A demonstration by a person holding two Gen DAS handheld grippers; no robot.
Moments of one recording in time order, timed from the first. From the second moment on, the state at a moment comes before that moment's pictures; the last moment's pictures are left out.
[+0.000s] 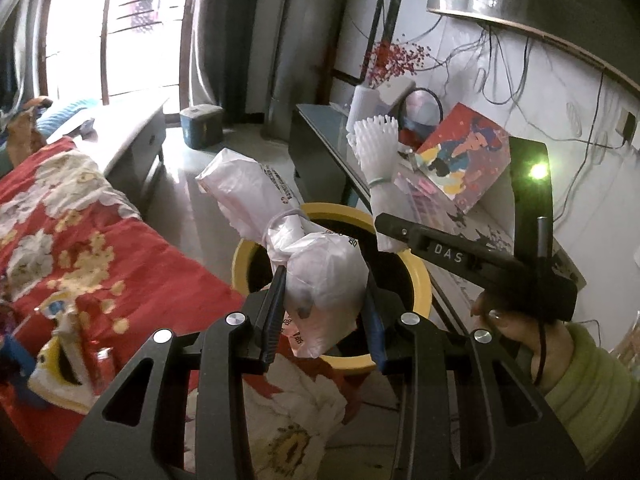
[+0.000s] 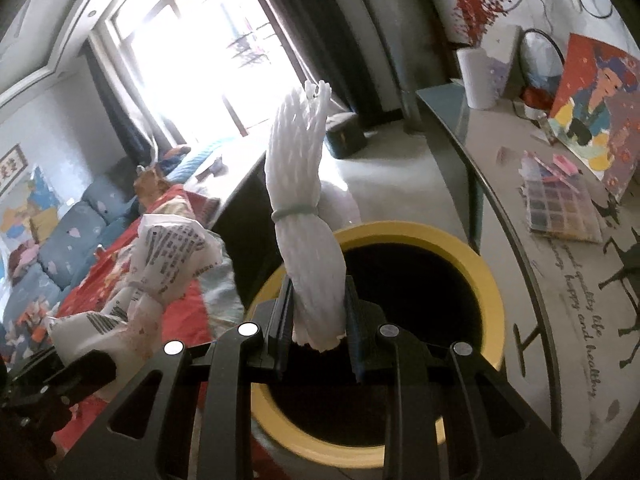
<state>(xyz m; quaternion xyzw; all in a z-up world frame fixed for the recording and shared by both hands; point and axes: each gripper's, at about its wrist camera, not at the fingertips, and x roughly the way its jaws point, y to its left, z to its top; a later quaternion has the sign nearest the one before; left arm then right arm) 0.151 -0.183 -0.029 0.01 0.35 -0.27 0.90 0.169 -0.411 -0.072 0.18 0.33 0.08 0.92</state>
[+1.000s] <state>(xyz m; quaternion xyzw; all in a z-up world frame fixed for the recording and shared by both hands) 0.189 -0.214 -0.081 0.01 0.39 -0.25 0.88 0.185 -0.452 -0.126 0.22 0.39 0.04 0.89</state>
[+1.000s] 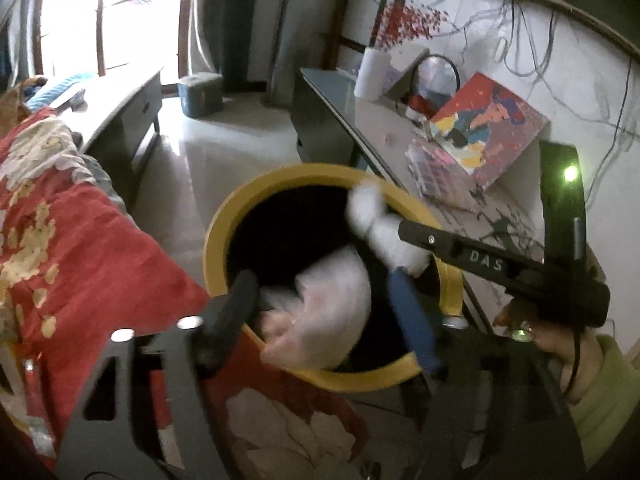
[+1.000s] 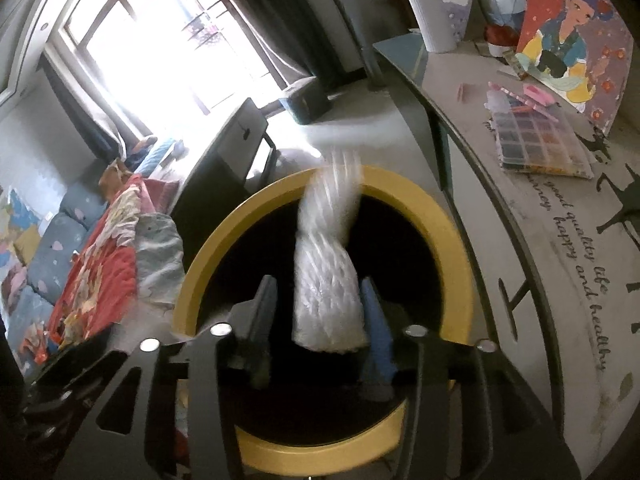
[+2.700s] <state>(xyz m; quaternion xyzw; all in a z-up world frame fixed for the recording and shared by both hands) 0.122 -0.094 0.000 -0.06 0.29 -0.13 0.95 0.147 -0.352 -0.029 0.15 0.32 0.14 0.93</state>
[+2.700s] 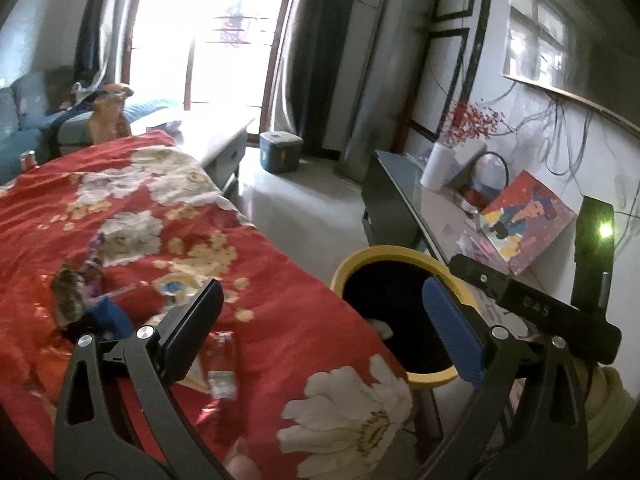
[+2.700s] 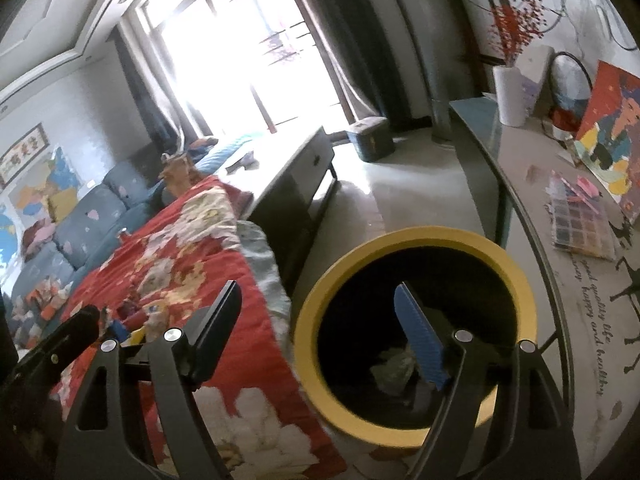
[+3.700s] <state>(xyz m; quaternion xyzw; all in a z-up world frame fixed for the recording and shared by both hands) 0.084 0.013 0.016 -0.10 0.26 -0.02 0.96 0.115 -0.230 -0.013 0.07 0.32 0.26 0.91</state>
